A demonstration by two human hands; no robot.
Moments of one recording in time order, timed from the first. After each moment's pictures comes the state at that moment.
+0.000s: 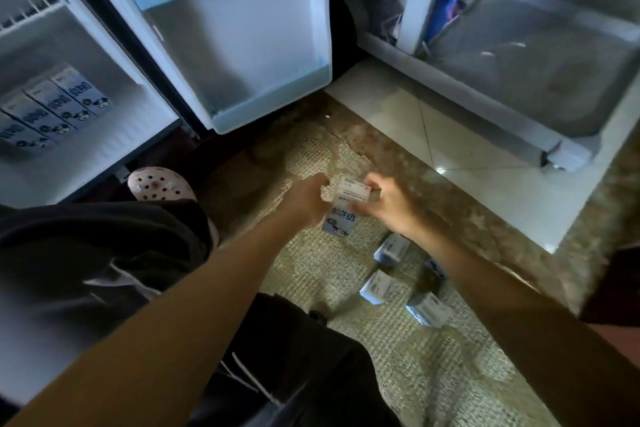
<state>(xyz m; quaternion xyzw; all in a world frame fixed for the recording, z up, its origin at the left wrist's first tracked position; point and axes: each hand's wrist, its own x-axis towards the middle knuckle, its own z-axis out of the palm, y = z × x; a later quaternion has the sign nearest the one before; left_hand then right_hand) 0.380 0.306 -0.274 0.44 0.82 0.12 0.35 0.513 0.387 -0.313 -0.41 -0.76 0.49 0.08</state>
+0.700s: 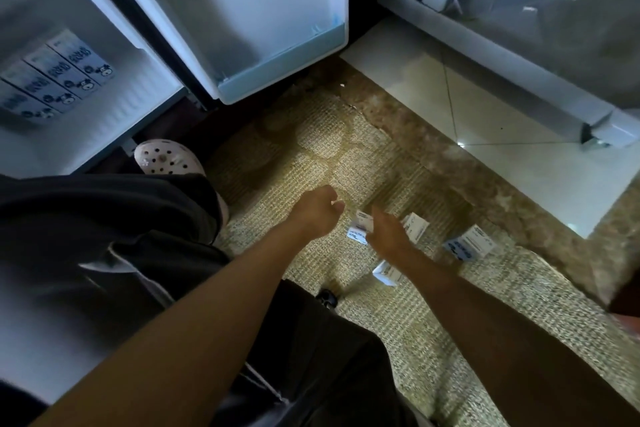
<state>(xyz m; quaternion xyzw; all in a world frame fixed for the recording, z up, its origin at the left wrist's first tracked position) 0.391 0.283 -0.300 0.37 0.83 0.09 0.41 0.513 0.342 -0.419 -0.49 -0.77 0.39 -0.11</state>
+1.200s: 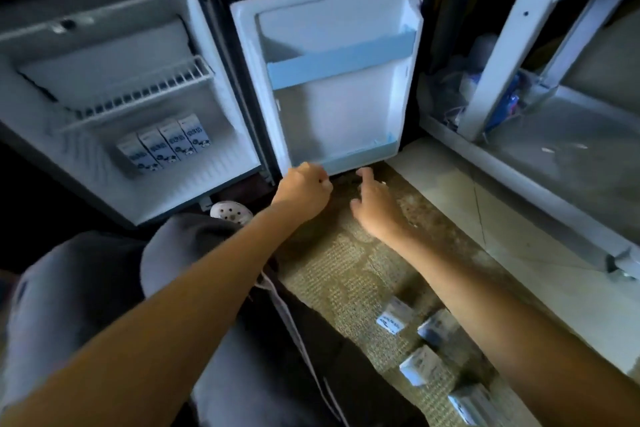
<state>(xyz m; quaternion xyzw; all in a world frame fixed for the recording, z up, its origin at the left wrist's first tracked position) 0.298 0.267 -0.149 0.35 0.89 0.24 0.20 0.383 0.356 -0.213 -0.36 -0.87 0.32 0.09</state>
